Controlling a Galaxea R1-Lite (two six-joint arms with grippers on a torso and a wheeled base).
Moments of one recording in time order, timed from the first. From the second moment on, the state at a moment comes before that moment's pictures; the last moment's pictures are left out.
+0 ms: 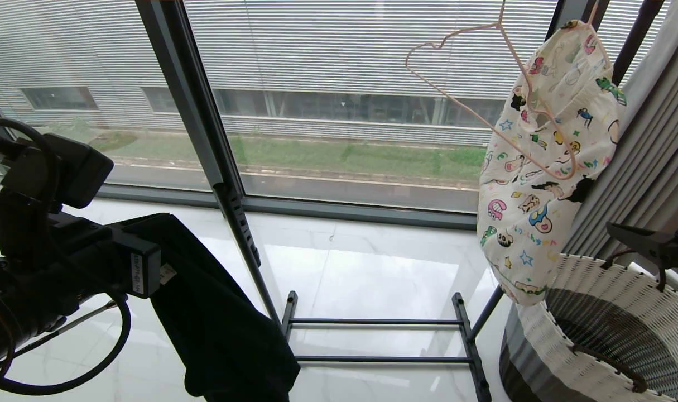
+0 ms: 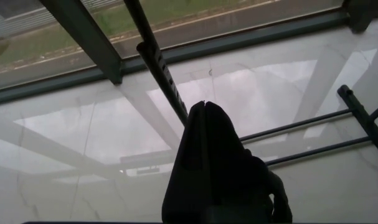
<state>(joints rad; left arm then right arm) -0.41 1.18 -0.62 -0.36 0.24 0.26 0.49 1.07 -0.89 0.08 -0.31 -0.24</state>
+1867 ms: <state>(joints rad) -0.40 1.14 -0.61 -0.36 0.24 0.26 0.51 1.34 -1.10 -0.04 -0.11 -0.13</state>
